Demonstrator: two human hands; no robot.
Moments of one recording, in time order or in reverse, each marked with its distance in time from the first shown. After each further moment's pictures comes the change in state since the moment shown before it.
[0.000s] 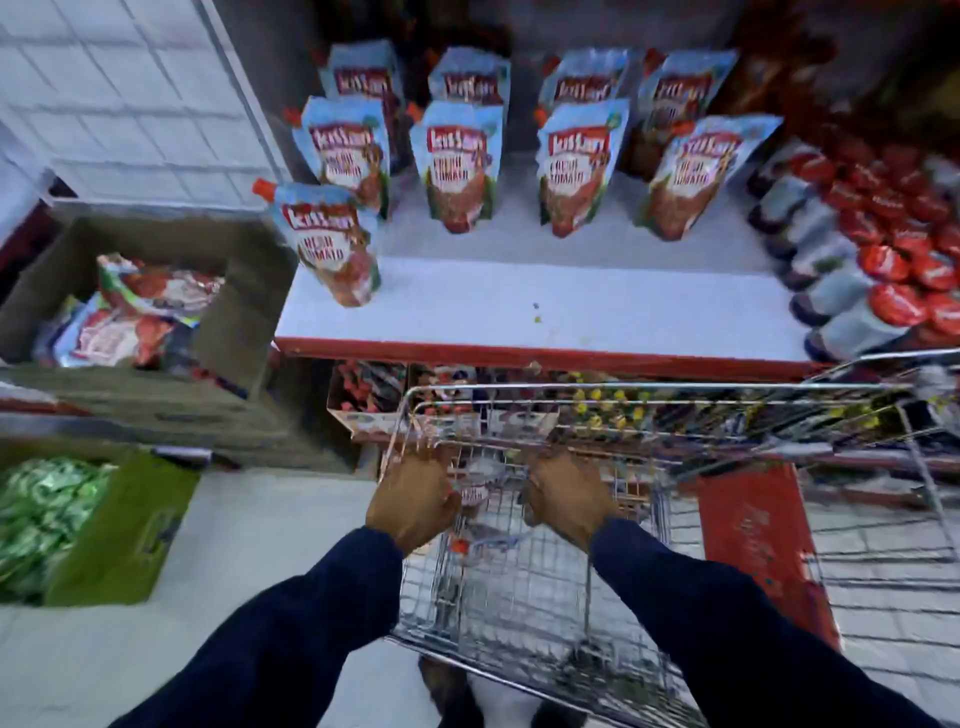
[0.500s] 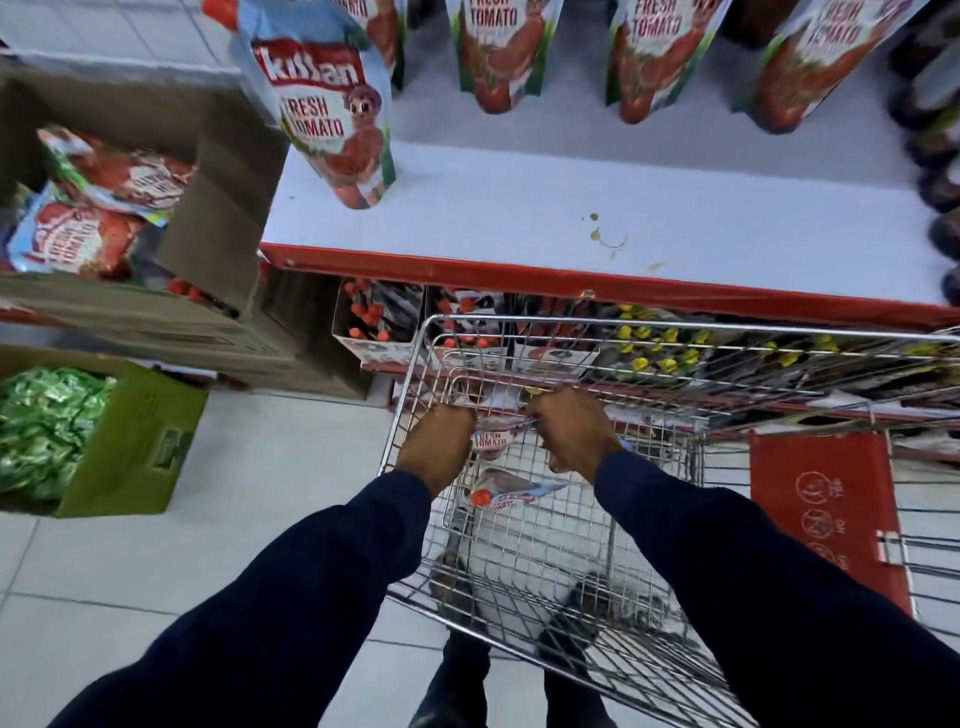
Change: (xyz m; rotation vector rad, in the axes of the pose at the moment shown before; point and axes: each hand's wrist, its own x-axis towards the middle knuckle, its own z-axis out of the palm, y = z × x) left_hand 0.039 -0.021 0.057 -0.120 -0.118 -0.082; right_hand 0.077 0.005 0.053 -0.178 -0.079 -0.025
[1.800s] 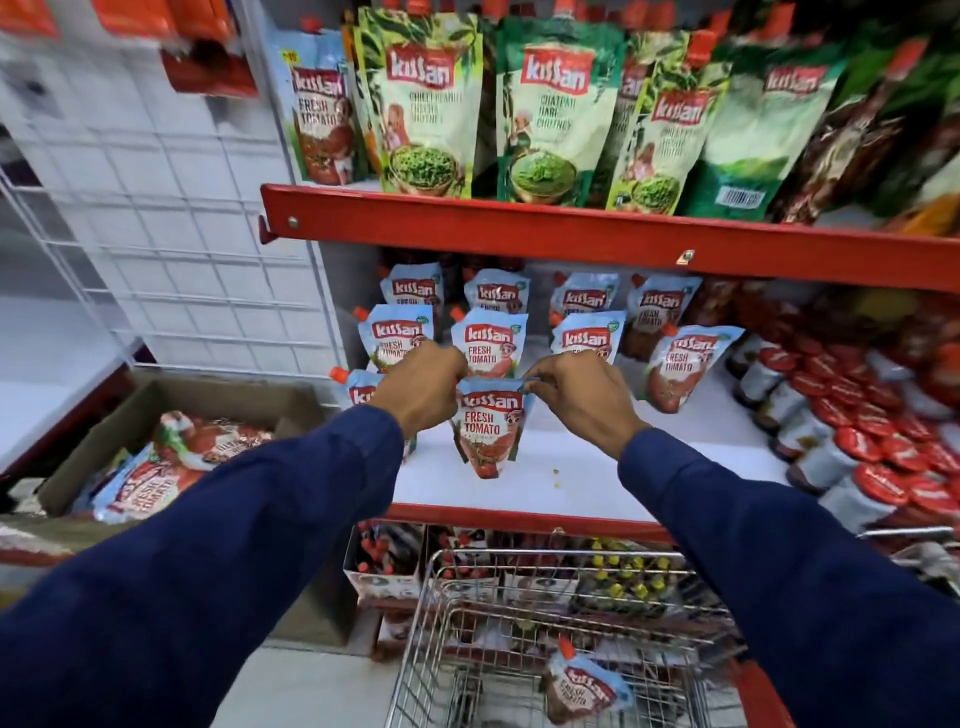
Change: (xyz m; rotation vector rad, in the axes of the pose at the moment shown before) left_hand 0.013 0.077 -0.349 0.110 0.489 0.258; right_hand -0.004 -0.025 -0.320 0.107 0.739 -0.096
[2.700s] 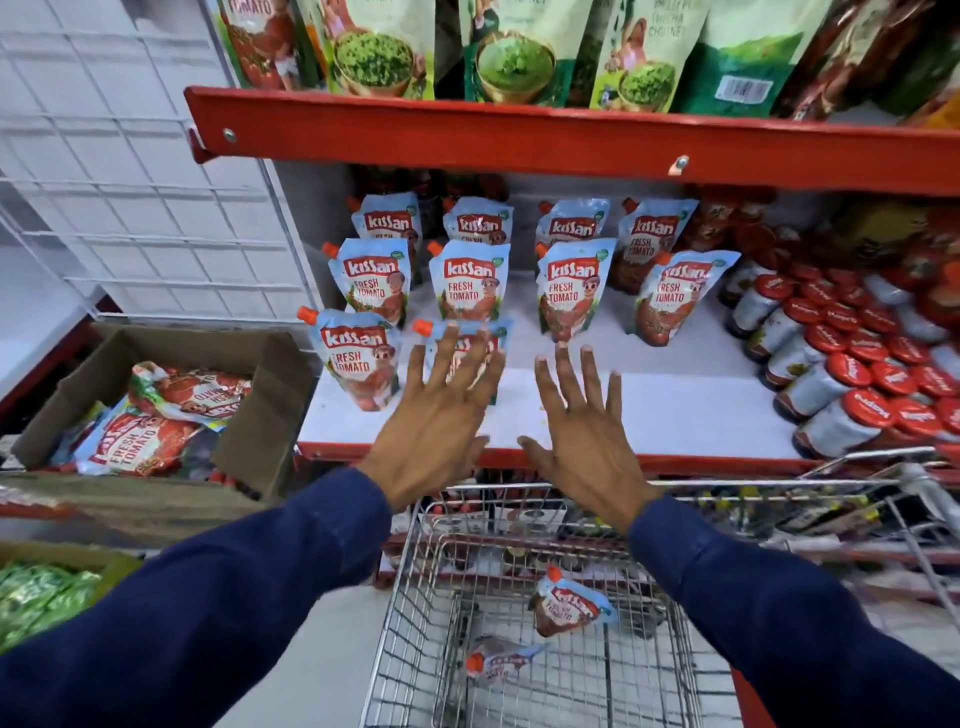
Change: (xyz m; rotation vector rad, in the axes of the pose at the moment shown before) left_hand -0.079 0.033 0.072 0.360 0.049 0.259; right_hand -0.113 0.021 0.060 -0.230 -0.126 0.011
